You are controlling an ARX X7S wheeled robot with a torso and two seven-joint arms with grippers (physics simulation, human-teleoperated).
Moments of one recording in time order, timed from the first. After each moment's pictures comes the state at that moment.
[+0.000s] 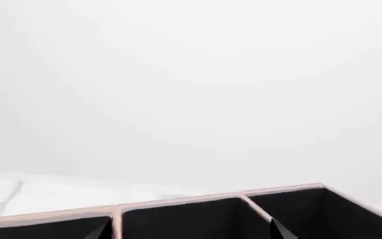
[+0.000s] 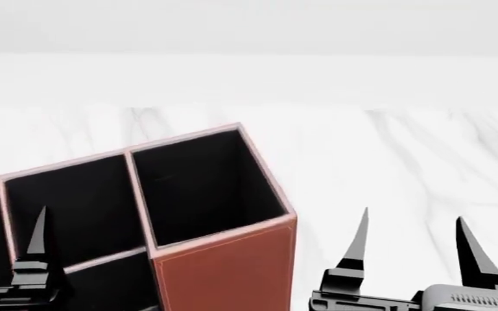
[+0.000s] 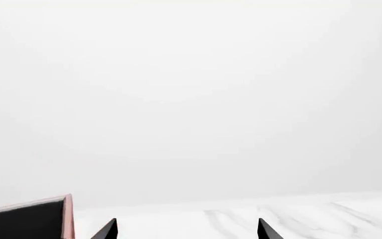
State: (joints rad) left arm -0.09 -0.21 0.01 0.49 -0.33 -0.35 -0.16; right arm 0.06 0.21 0.03 -0.54 0.23 0.34 0.17
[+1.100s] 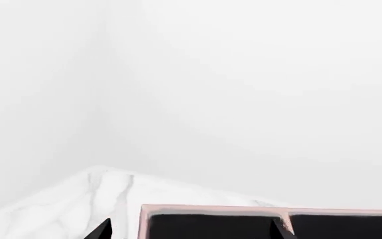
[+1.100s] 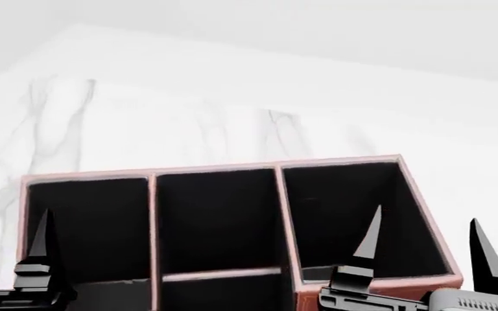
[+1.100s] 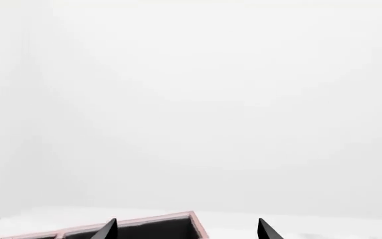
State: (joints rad) left arm -0.08 -0.25 0.04 0.48 -0.35 -0.32 -0.19; right arm 0.06 0.24 0.01 -0.50 0.22 0.26 0.24
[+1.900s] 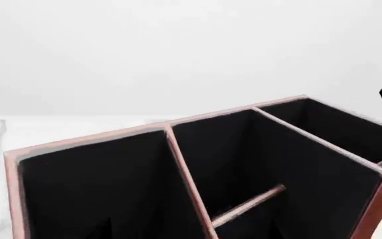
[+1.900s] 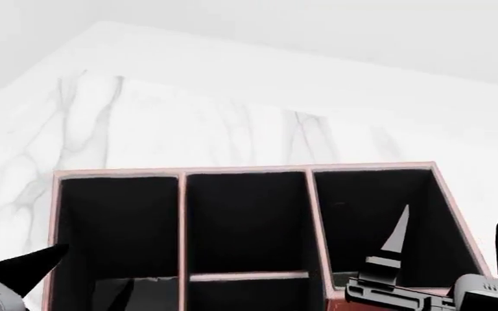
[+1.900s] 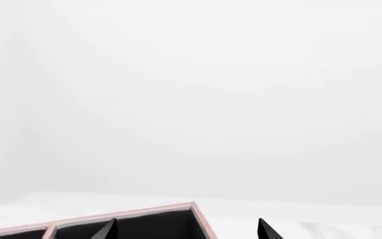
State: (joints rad) left arm -0.18 -0.51 0.07 0.63 -0.79 -0.76 0.00; right arm 0.09 0.28 0.05 -0.45 0.26 0.31 0.27
